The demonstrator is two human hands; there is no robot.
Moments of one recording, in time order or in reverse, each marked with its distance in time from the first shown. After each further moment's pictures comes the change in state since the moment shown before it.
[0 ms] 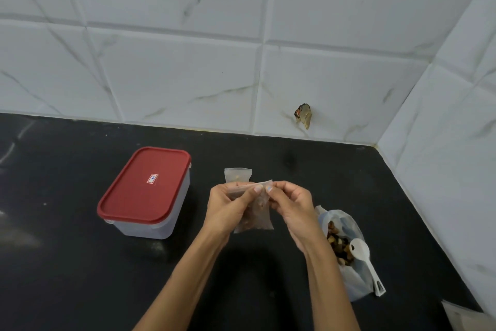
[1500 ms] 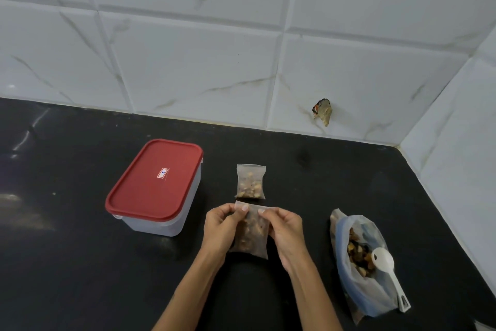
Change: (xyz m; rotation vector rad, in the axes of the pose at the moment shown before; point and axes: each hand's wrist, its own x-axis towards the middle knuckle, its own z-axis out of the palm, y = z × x) left_hand 0.004 -0.065 -0.026 -0.076 0.184 -0.185; right_hand 0.012 0.069 0.036 0.178 0.120 0.342
